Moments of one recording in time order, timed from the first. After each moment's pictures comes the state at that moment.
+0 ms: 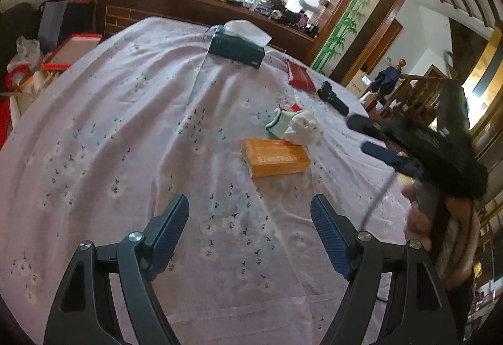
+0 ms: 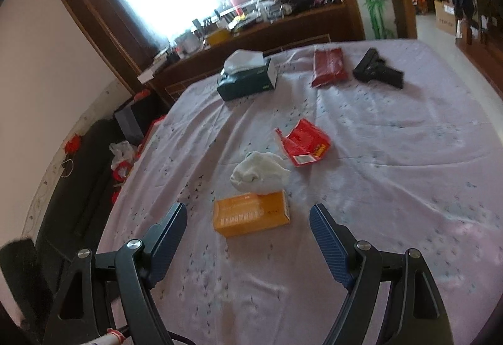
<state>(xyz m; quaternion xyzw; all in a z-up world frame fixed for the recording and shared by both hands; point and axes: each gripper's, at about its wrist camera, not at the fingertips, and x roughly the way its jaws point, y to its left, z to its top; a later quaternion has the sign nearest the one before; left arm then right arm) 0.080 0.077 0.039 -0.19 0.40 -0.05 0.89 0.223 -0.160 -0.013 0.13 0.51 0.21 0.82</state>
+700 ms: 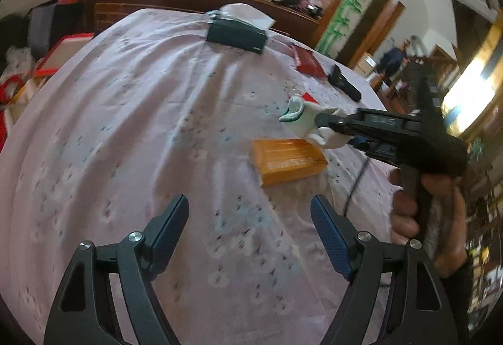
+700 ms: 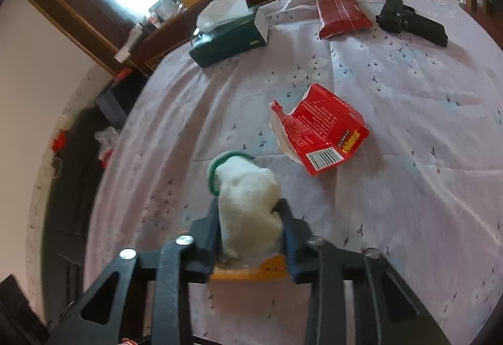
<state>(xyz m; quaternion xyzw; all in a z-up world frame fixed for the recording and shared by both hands) 0.128 0.069 0.026 -0.14 0.44 -0.06 0.88 0.276 -0.142 -0.081 0.18 0.56 0.22 0.78</state>
